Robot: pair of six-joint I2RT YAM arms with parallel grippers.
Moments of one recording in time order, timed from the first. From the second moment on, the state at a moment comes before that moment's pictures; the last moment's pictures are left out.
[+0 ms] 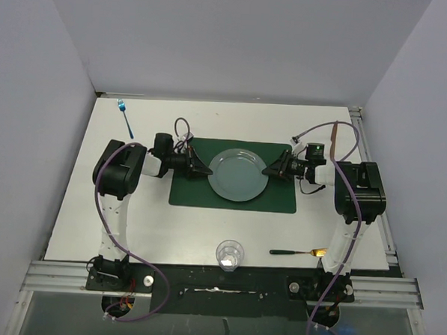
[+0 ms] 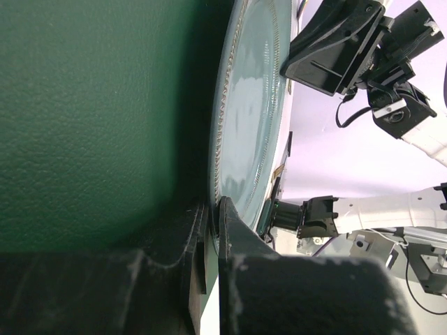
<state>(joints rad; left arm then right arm) -0.23 2.23 1.10 0.50 1.04 -0.93 0.05 1.98 0.95 0.24 -0.84 0.52</state>
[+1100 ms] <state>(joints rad) -0.20 2.19 1.07 0.52 0.99 -0.93 0.11 1.97 1.04 0.16 -0.76 0.50</state>
